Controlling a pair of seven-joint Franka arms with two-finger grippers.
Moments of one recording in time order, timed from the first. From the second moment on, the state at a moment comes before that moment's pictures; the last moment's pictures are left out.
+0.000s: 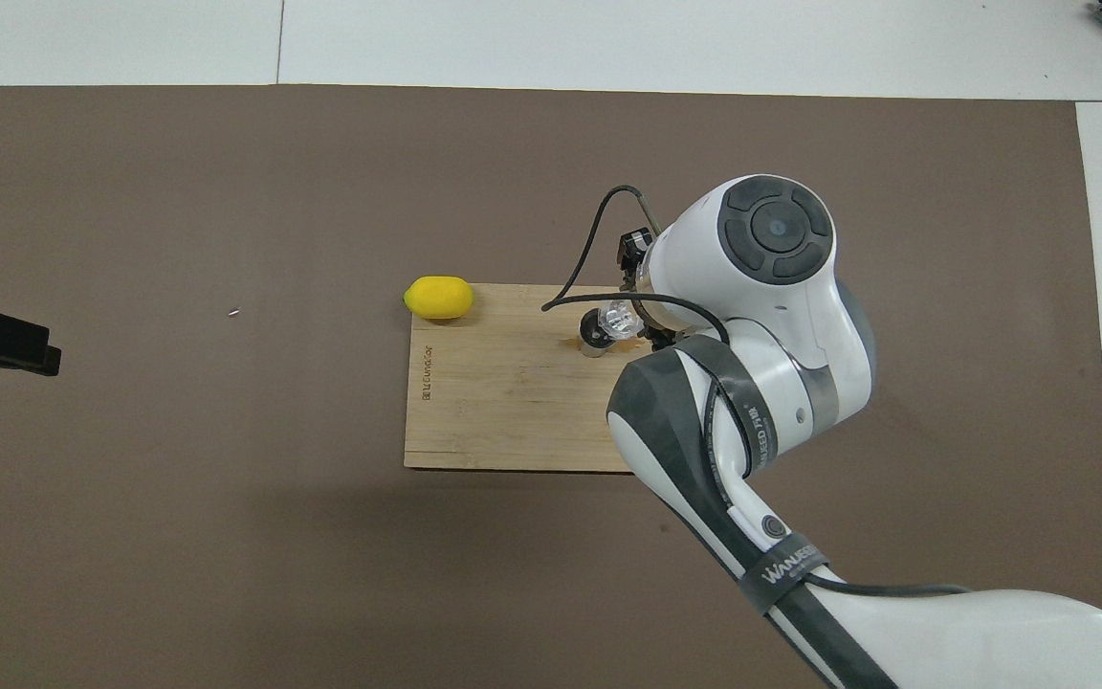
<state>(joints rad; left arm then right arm) -0.02 -0.08 -0.01 -1.59 -0.02 1.44 0.02 0.37 0.30 0.08 -1.70 0.05 2.10 1.64</state>
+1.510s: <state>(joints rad) -0.02 -0.08 -0.01 -1.59 -0.02 1.44 0.02 -0.23 0.39 0.07 -1.92 0.68 1.99 0.85</state>
